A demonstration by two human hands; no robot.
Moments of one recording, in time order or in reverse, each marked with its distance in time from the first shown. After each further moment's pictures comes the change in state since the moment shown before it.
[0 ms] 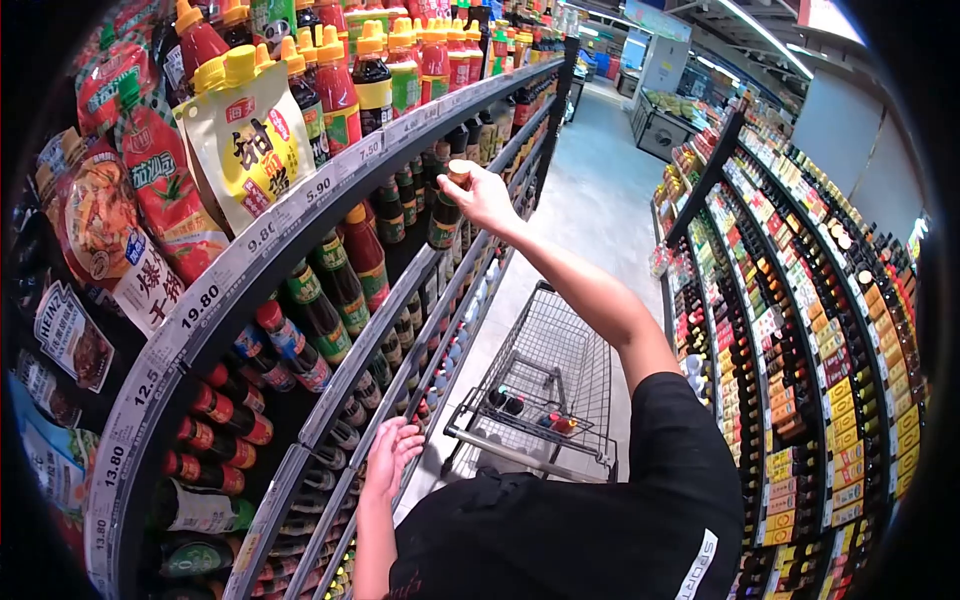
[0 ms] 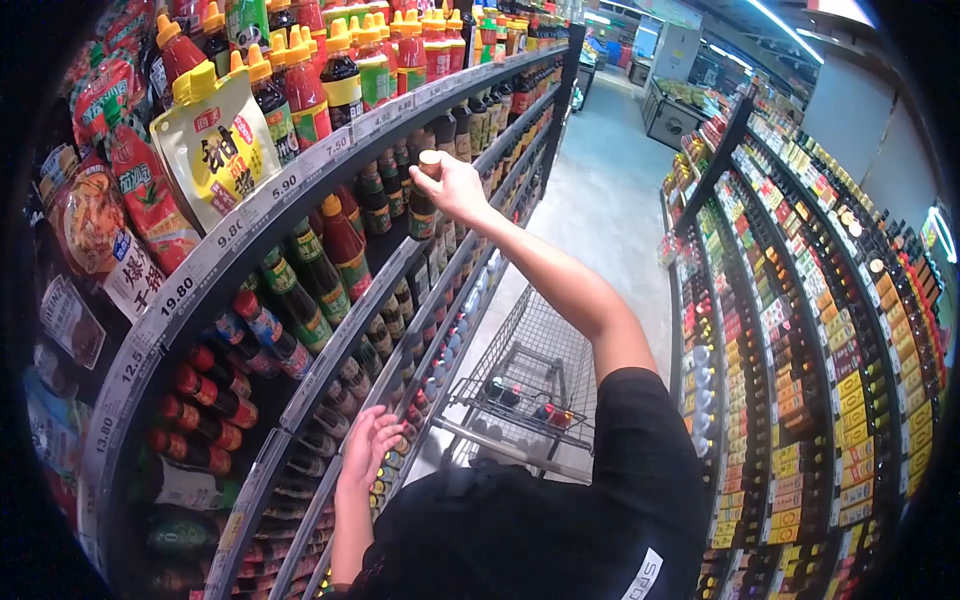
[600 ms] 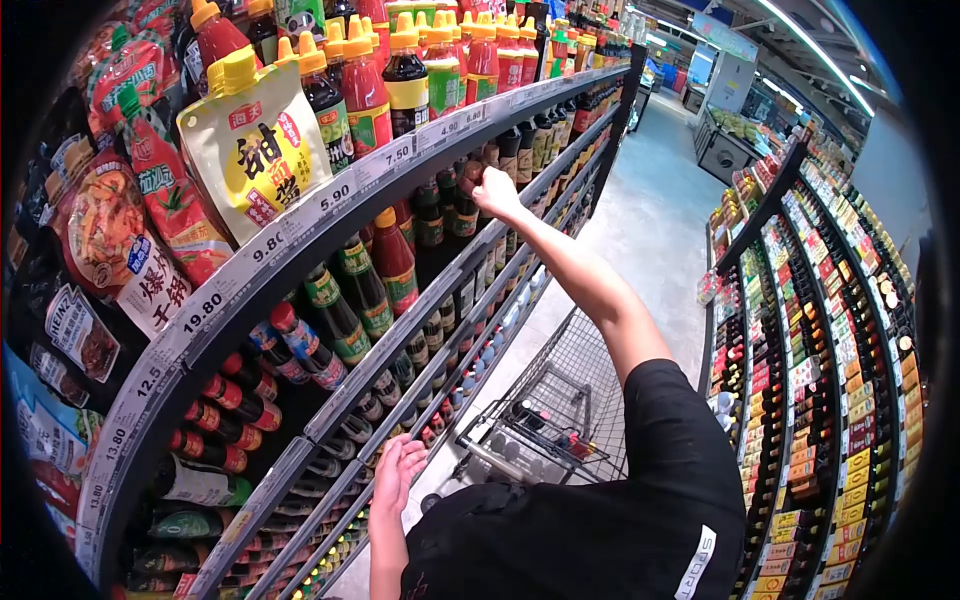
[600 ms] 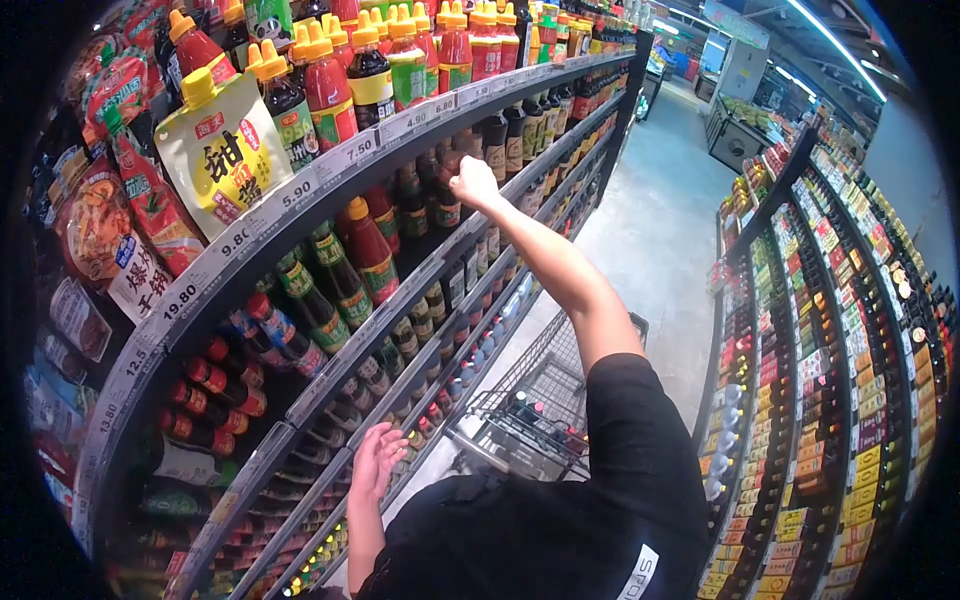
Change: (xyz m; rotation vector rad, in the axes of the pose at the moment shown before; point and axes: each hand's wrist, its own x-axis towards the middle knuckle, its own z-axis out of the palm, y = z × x) left_hand -0.007 -0.030 0.000 -0.097 0.221 0.068; right_hand 0.077 0.080 0.074 -0.178 -0.213 0.018
